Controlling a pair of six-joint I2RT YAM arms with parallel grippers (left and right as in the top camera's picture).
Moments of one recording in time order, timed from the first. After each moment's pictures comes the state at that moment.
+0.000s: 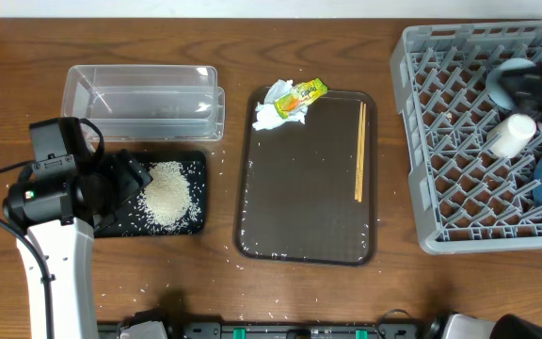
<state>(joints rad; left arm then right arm) 0.26 1.18 1.16 -1.17 0.07 -0.49 -0.35 1.47 1.85 -1.26 -0.71 0.06</state>
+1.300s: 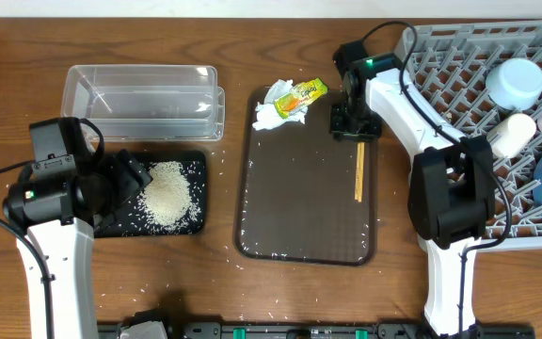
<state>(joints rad) 0.26 1.18 1.16 -1.17 0.07 -0.49 0.32 2.25 1.85 -1.14 -0.01 0.45</state>
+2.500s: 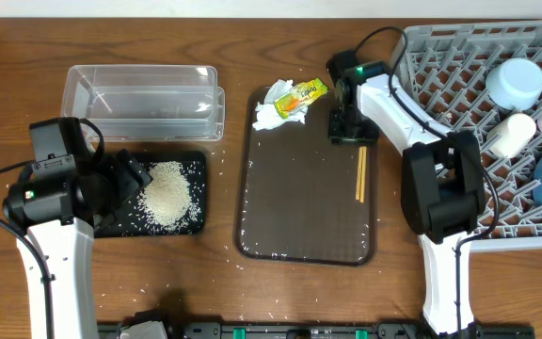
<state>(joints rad) 0.26 1.18 1.16 -1.17 0.07 -0.49 0.34 2.30 1.81 -1.08 0.06 0.48</state>
